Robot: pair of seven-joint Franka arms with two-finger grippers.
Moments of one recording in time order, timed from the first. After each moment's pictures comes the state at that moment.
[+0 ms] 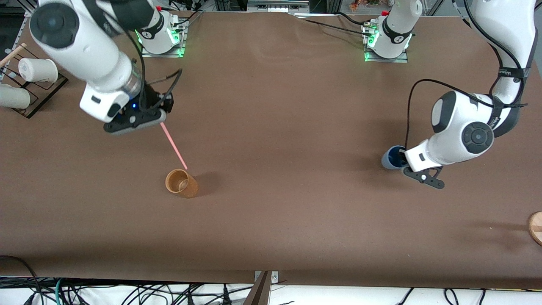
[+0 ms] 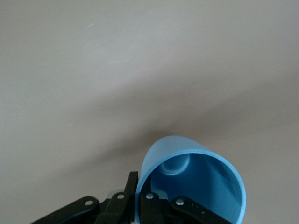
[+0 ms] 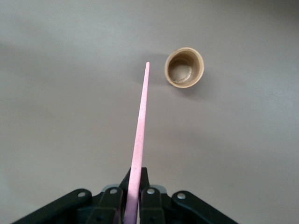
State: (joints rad) left arm 0.17 0.41 -0.33 -1.82 0.12 2.06 0.15; right arm 0.08 0.14 0.35 -1.57 -0.01 1.68 0.11
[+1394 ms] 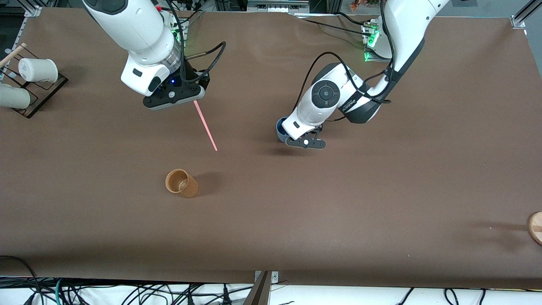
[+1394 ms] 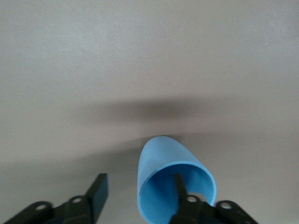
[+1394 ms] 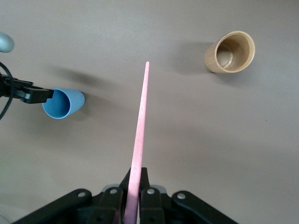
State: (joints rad) left arm -0.15 0.54 -0.58 -1.78 0.12 2.21 -0.69; right arm 0.21 0.16 0.35 -1.53 0.05 1.66 0.32
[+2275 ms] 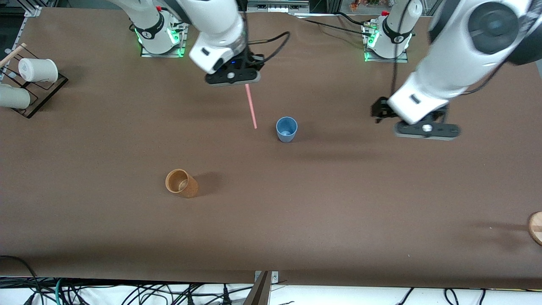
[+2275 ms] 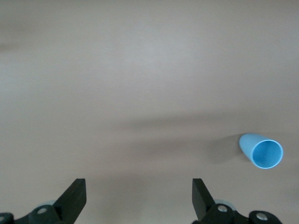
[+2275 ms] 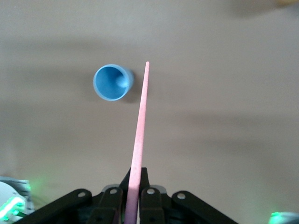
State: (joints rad) left arm -0.01 0.19 -0.30 -1.43 0.06 1.54 -0.26; right arm 0.49 0.25 0.36 -1.53 0.11 1.76 0.81
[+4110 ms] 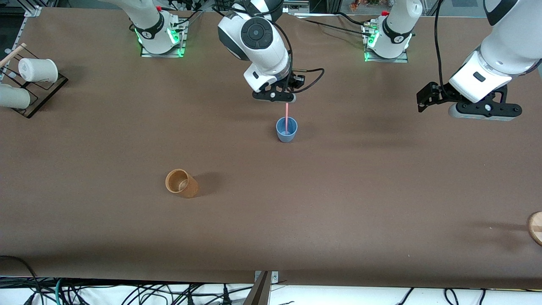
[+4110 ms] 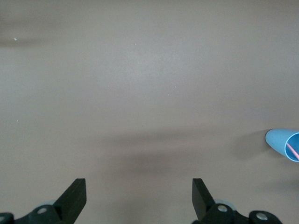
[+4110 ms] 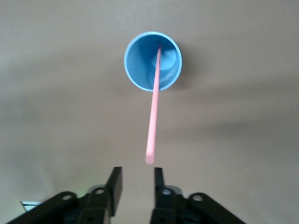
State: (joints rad) left arm -0.04 -0.03 -0.12 -1.72 0.01 1.68 -0.10; right arm 0.60 0.44 0.35 -1.58 0.17 2.09 1.01
